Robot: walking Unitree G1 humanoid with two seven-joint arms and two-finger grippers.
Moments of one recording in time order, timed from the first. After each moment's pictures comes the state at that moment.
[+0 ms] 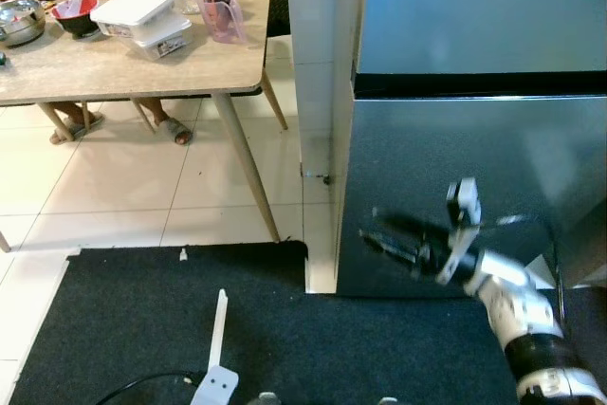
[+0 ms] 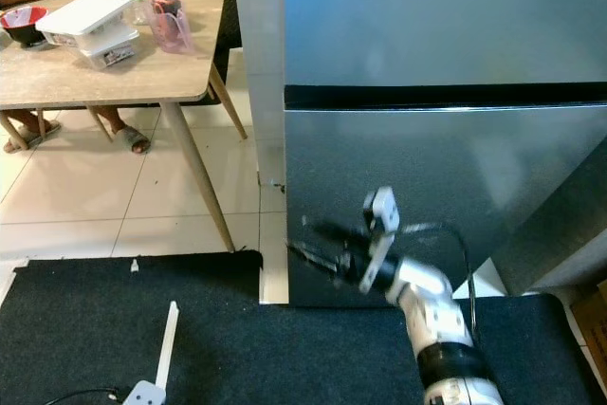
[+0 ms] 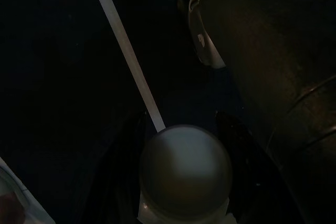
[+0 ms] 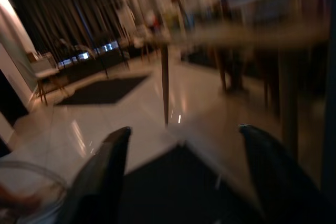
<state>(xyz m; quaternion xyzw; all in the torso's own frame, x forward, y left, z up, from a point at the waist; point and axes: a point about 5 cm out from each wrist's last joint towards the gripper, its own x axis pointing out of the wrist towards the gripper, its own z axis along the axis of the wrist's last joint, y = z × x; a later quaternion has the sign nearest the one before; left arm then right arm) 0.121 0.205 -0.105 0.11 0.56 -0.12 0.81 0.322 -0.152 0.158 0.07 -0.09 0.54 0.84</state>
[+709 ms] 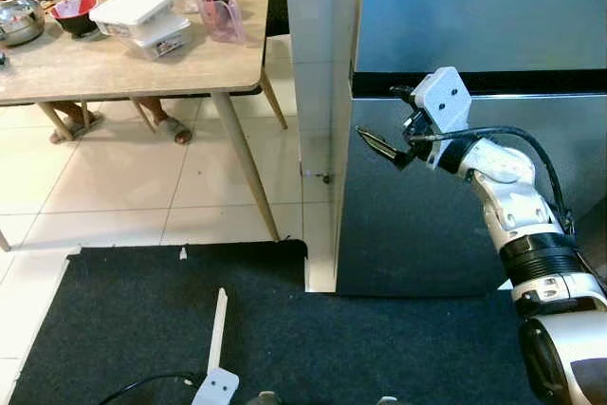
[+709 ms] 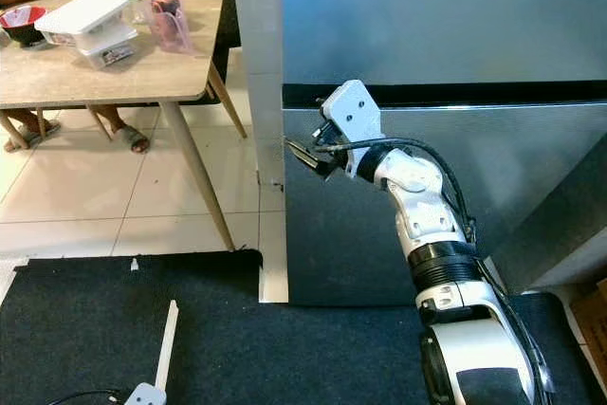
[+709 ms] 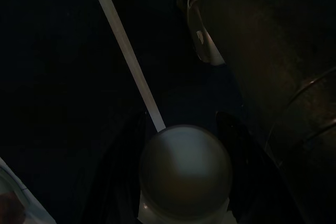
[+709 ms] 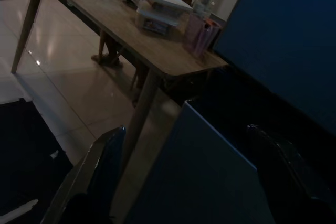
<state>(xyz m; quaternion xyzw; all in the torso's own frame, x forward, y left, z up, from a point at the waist) 0.118 0.203 -0.106 0.11 0.56 -0.12 0.81 0.373 -0.139 0.229 -0.21 -0.14 0.36 0.90</state>
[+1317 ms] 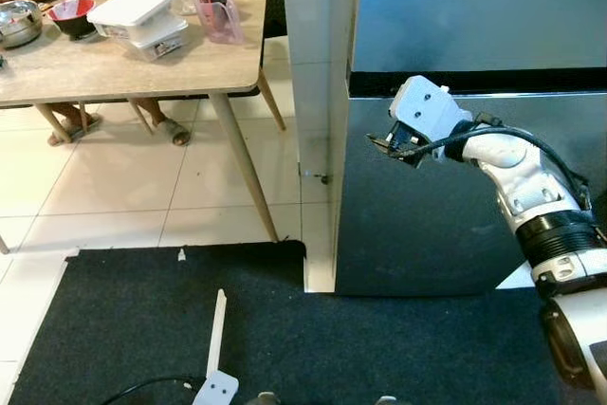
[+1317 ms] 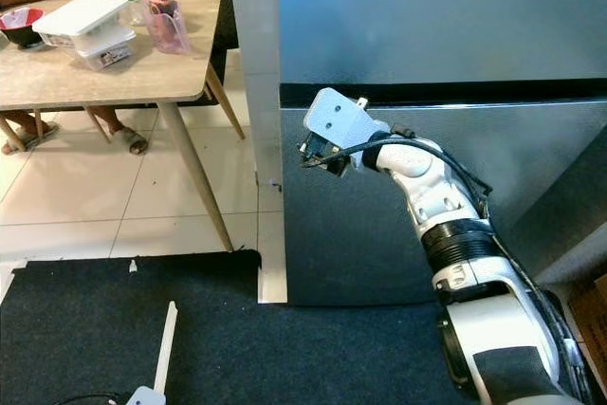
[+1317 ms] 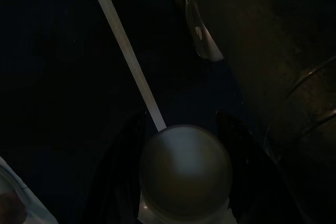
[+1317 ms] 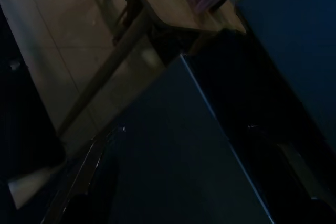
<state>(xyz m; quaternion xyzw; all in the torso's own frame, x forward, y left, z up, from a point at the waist) 0.115 0.202 -0.107 0.11 0.57 -0.13 0.81 0.387 -0.154 0.240 -0.42 -0.08 0.33 0.84</state>
